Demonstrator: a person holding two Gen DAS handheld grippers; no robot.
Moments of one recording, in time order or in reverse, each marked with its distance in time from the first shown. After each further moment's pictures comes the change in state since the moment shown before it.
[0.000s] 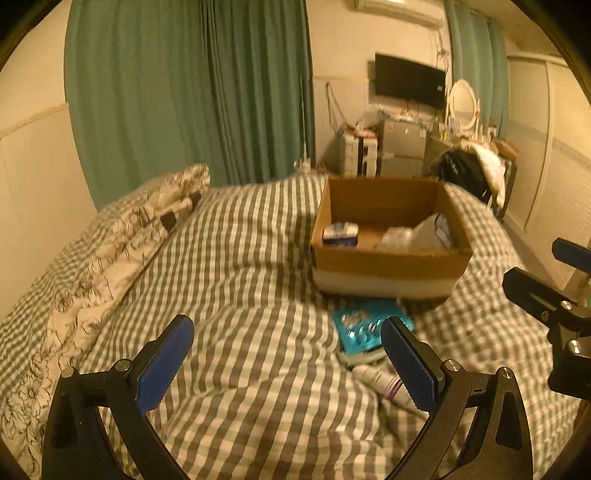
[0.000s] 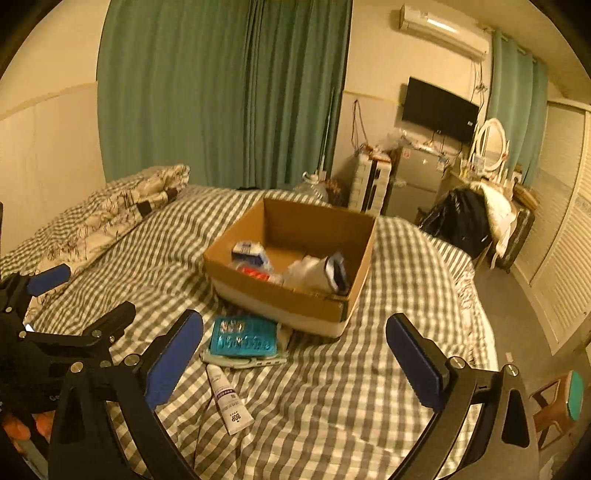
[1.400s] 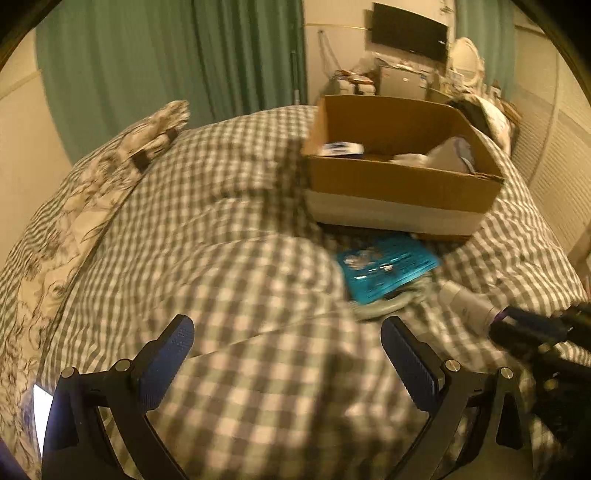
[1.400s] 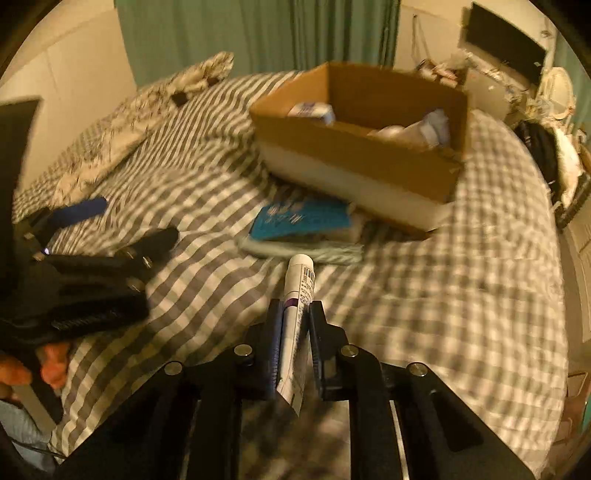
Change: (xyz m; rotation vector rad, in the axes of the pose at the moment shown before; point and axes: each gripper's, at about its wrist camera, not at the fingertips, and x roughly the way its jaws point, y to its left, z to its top) left arm 0.060 -0.020 -0.028 0.041 0.189 -0.048; right arm 0.080 0.026 -0.070 -0.051 0.334 0.195
